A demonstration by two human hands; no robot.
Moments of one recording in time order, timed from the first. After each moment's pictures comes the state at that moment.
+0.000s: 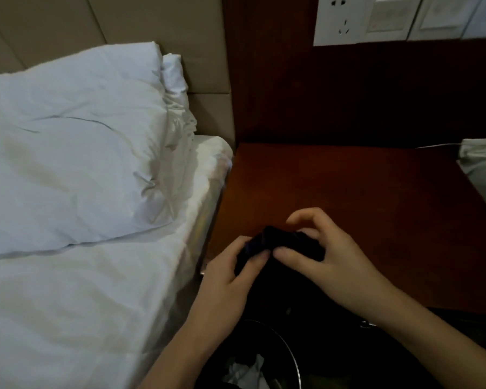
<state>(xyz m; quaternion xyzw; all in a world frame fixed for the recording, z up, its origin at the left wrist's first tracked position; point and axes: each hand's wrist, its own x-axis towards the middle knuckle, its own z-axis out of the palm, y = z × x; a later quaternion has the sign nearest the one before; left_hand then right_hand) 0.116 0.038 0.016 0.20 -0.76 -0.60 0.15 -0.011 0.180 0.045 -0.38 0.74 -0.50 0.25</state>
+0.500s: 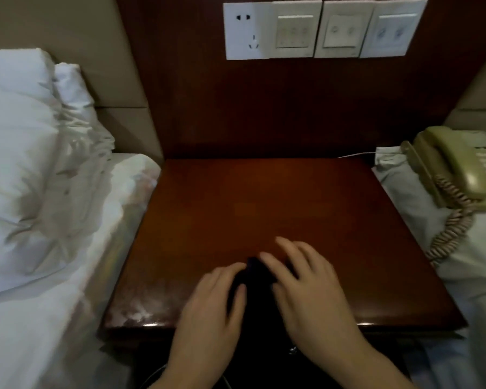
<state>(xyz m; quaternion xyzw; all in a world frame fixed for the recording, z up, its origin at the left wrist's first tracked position) 0.037 0.089 -0.036 0.14 -0.91 -0.36 0.13 -0.059 0.250 -0.017 -0.40 0.90 -0.16 0.00</state>
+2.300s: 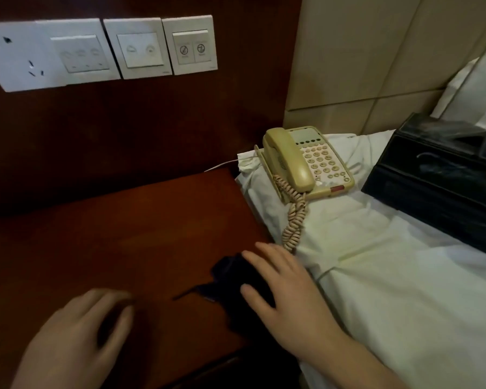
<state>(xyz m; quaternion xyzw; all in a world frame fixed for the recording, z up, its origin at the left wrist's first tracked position) -0.046 0.123 -0.004 0.04 -0.98 -0.11 0.13 -0.140 0.415 -0.004 -0.23 0.94 -0.23 0.02</state>
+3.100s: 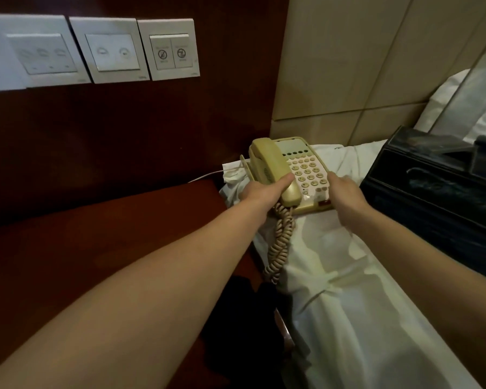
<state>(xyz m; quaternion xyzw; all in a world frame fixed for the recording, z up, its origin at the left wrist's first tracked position) -0.333 0.343 0.032 0.18 -0.71 -0.67 -0.11 -0.349 0.505 0.035 0.21 0.83 -0.51 -0.01</state>
